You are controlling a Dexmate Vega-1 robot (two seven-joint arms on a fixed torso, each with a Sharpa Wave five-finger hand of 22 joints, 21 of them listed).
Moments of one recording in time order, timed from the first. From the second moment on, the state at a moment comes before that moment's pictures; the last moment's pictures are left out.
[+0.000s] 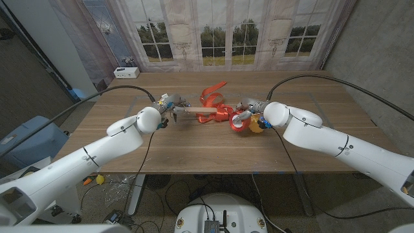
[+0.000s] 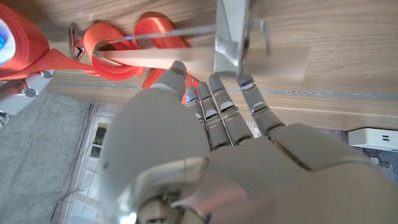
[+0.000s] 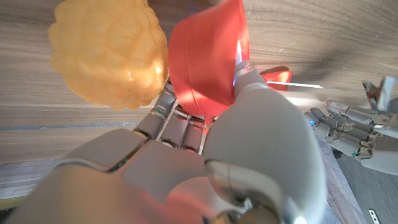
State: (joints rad) left arm 0.80 0.91 0.63 -2.06 0.16 0.62 0.05; left_hand 1.15 0.05 0.35 -0.10 0.18 0.59 -0.03 0.17 0.25 0.53 -0.04 0.17 0.52 0.58 -0.06 0.17 0.40 0.28 0.08 1.02 0.17; right arm -0.58 -0.85 -0.89 -2.18 -0.15 -0.94 0.20; right_hand 1.11 0.05 0.14 -0.03 0.21 0.65 -0.09 0.18 0.21 0.57 -0.04 0.20 0.29 0.61 -0.07 0.18 0.58 0.35 0.01 1.00 0.16
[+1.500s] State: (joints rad) left arm 1.07 0.94 0.32 -1.98 0.05 0.13 0.33; left_hand 0.92 0.11 0.28 -0.02 0.18 0.43 -0.01 0.20 0.19 0.42 0.02 0.21 0.38 0.43 -0.03 0.21 0.27 0.23 0.09 0.90 0.17; right arm -0.95 -0.77 -0.56 -2.07 0.07 -0.26 -0.29; right_hand 0.73 0.09 -0.04 0.12 0.27 0.49 0.00 0.24 0.19 0.44 0.05 0.25 0.23 0.42 -0.03 0.27 0.39 0.28 0.21 0.68 0.17
